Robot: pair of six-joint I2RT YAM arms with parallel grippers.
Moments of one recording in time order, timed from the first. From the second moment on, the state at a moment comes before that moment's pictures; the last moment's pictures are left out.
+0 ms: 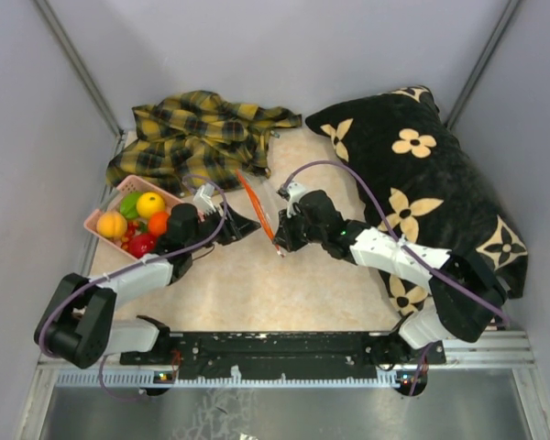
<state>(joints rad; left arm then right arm) -0.44 1.28 0.46 0.52 0.39 -0.82 0.78 1.43 0.86 -0.01 -0.21 0.33</state>
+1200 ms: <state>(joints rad) -0.45 1.44 0.53 0.66 0.33 -0.84 0.78 1.46 0.86 0.01 -0.25 0.34</state>
